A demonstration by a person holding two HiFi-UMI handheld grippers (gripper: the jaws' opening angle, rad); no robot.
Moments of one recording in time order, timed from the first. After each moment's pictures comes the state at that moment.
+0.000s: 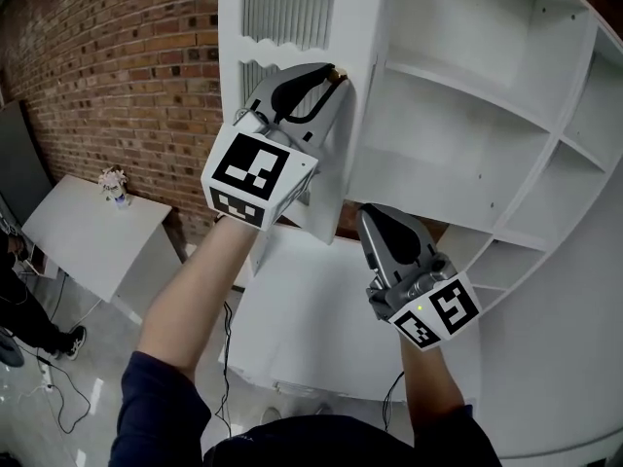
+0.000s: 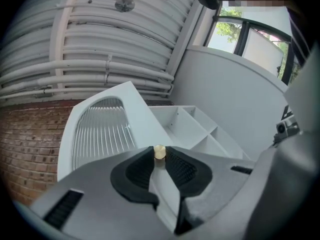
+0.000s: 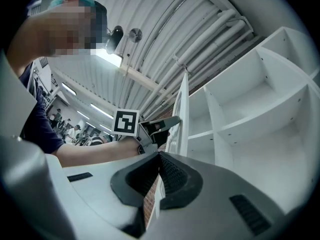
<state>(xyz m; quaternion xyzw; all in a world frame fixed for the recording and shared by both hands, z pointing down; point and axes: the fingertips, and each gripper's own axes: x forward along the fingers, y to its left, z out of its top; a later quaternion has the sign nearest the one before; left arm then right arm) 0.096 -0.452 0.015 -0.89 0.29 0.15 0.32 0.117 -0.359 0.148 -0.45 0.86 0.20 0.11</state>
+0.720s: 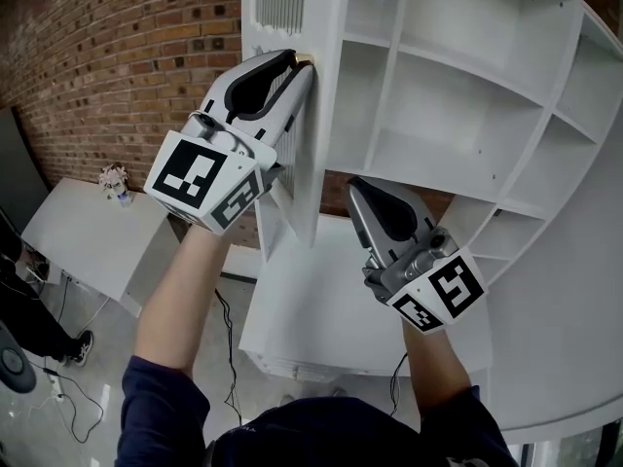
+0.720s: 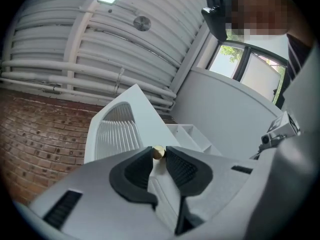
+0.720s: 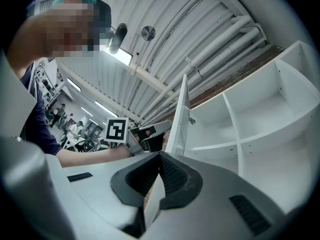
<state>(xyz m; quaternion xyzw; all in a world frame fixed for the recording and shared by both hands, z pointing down) -0.010 -0.412 0.019 -0.90 0.23 0.22 0.29 0.034 -0.332 0.129 -0.45 0.86 0.23 0.10</state>
